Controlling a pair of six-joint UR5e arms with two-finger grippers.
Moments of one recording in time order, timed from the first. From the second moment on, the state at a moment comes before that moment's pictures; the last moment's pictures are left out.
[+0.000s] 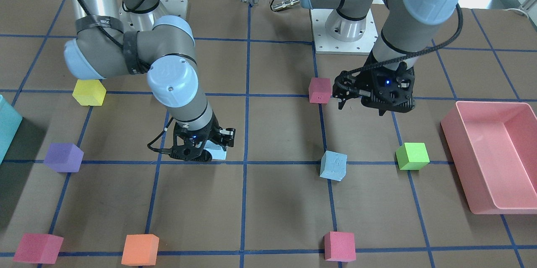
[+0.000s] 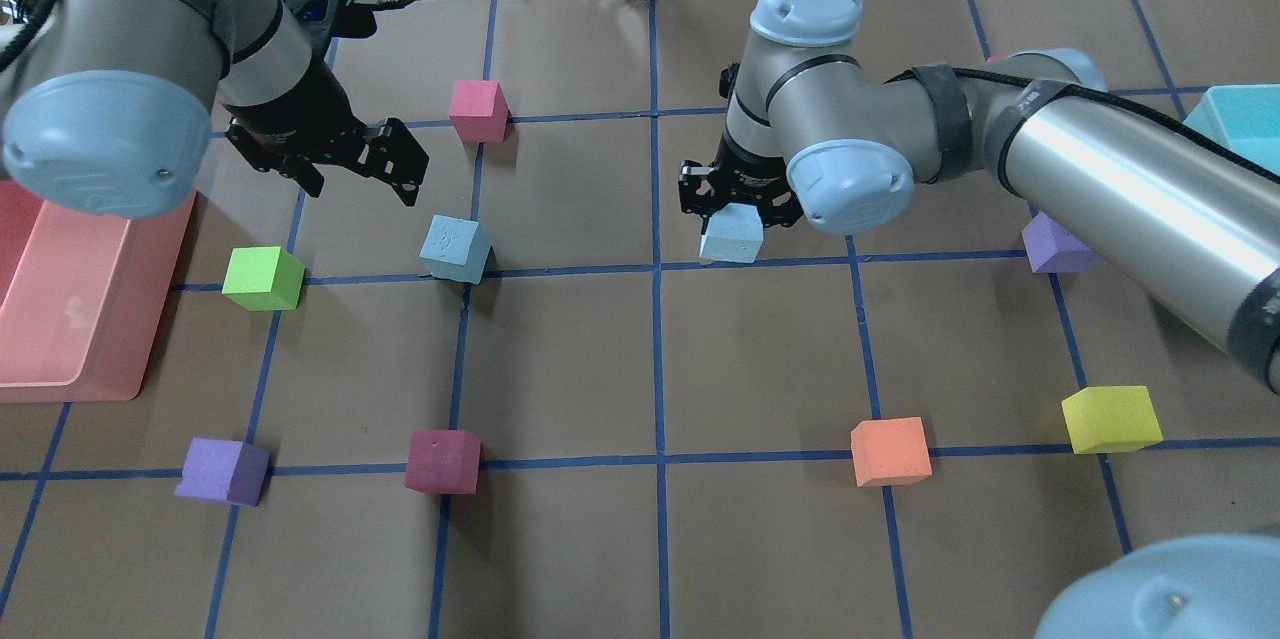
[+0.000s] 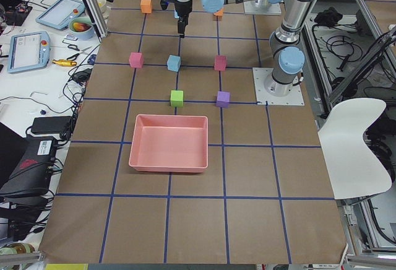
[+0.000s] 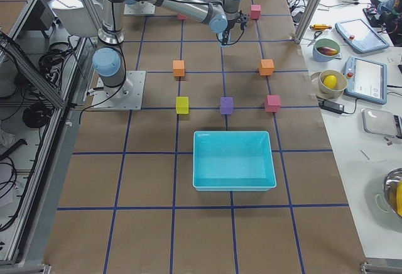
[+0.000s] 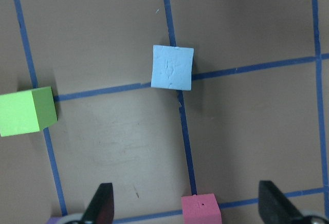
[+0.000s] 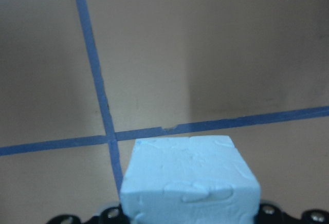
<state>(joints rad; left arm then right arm) -1.54 -1.66 -1.71 -1.30 1.56 0.21 1.81 -1.19 1.71 -2.07 -1.44 0.39</state>
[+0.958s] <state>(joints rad) -1.54 -1.87 -1.73 -1.06 1.55 0.21 1.94 -1.14 1.78 -2.12 -1.44 0.54</state>
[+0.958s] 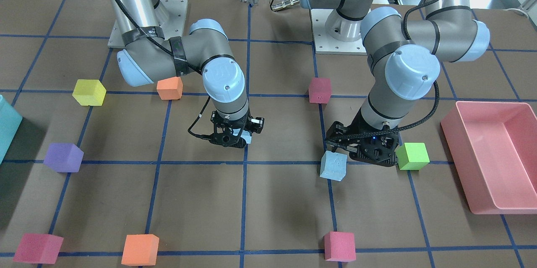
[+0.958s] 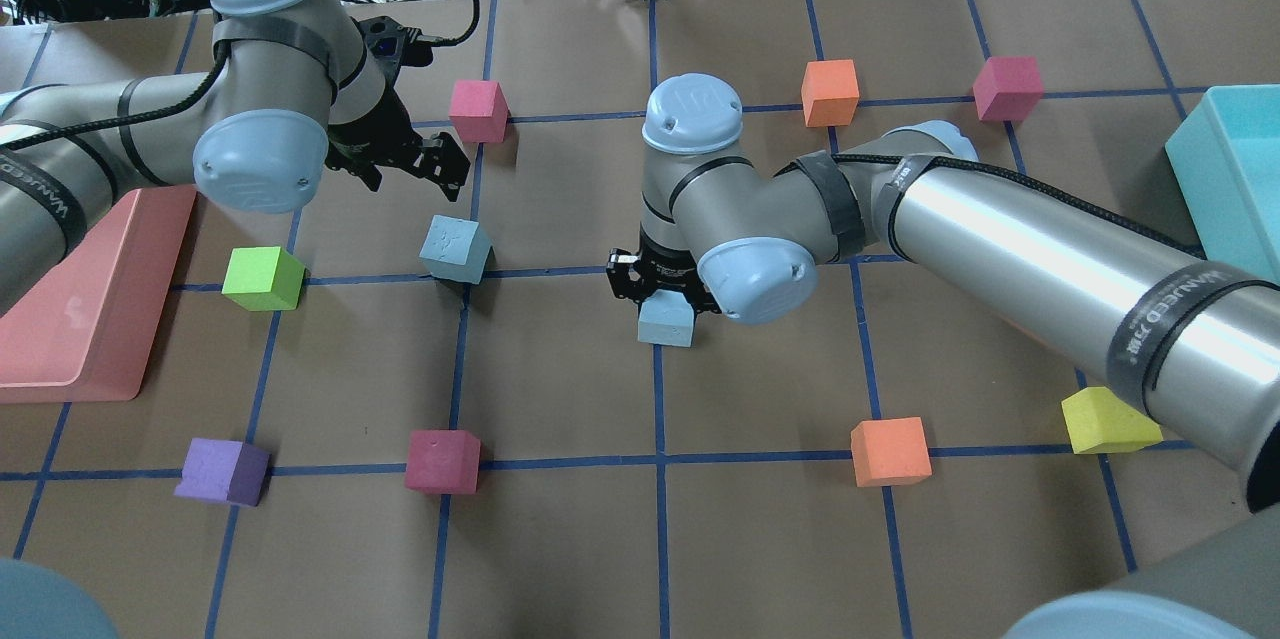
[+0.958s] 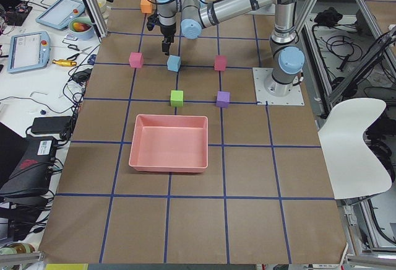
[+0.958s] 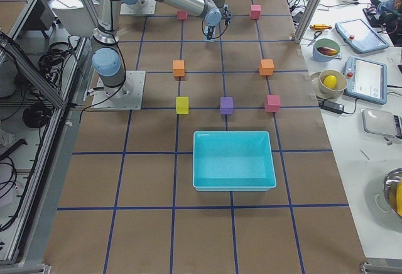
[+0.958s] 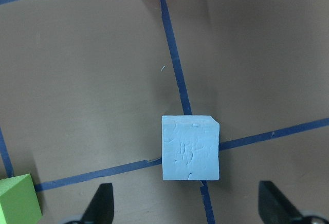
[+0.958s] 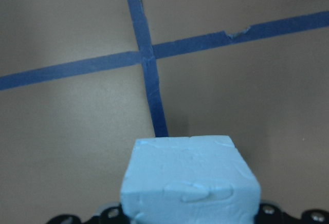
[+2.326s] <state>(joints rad) -1.54 -1.96 -1.88 -0.86 1.52 0.12 1.95 -1.11 1.77 -2.23 -1.46 0.53</state>
